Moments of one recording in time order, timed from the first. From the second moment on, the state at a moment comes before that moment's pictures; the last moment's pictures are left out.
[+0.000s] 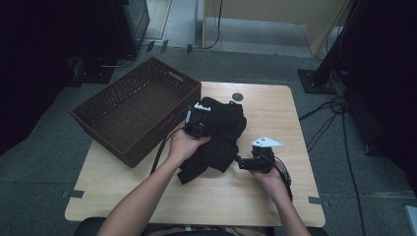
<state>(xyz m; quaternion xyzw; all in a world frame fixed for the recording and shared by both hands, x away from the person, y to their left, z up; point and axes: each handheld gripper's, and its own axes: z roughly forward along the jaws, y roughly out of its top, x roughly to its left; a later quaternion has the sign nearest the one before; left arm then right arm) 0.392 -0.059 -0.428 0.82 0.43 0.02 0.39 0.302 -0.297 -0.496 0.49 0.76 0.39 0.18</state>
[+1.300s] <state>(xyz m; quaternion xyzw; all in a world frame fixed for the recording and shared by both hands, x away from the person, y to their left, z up) 0.380 -0.037 -0.458 0.83 0.40 0.03 0.37 0.318 -0.265 -0.515 0.45 0.79 0.38 0.16</state>
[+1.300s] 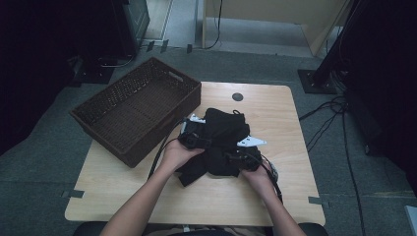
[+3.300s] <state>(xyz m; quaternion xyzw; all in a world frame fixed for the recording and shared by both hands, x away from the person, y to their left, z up) 0.419 0.101 -0.402 0.84 0.43 0.07 0.33 0.315 -0.261 -0.520 0.44 0.79 0.39 0.17</state>
